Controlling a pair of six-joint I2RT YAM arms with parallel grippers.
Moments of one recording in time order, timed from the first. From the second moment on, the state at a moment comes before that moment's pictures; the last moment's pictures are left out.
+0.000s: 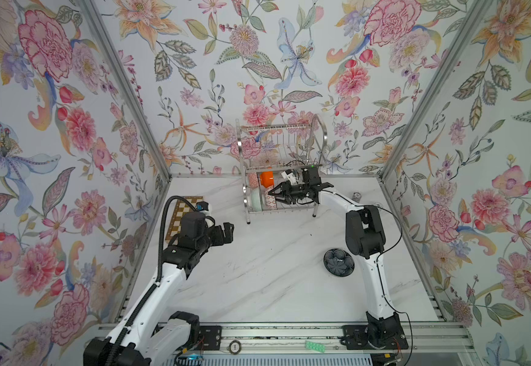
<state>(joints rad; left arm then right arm) -0.24 1.00 0.76 -0.39 0.10 -0.33 0.39 2.39 1.97 -0.25 -0.96 0.74</state>
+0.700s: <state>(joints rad) -0.24 1.00 0.76 -0.39 0.10 -0.33 0.45 2.27 1.59 0.31 -0.84 0.97</state>
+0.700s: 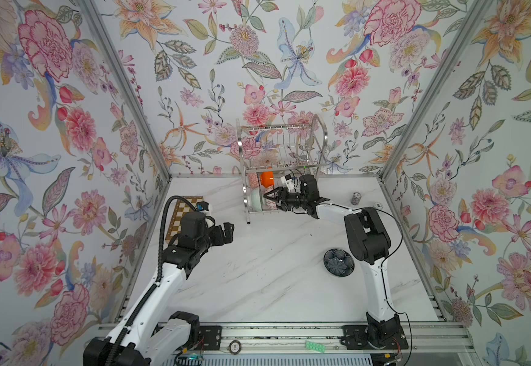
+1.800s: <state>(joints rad) -0.25 1.00 0.76 -0.39 0.10 -0.33 0.53 2.16 1.23 0.85 -0.41 1.03</state>
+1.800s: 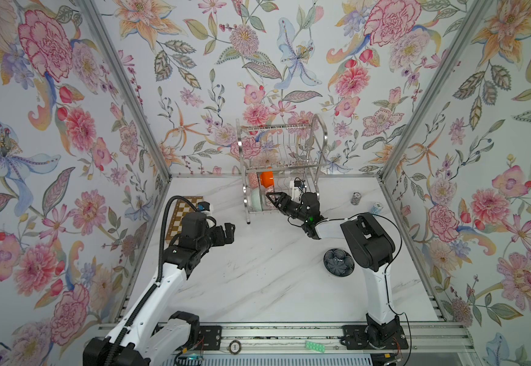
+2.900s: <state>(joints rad) -0.25 1.00 0.76 -0.39 0.10 -0.33 0.59 2.04 1.06 0.84 -0.08 0.92</state>
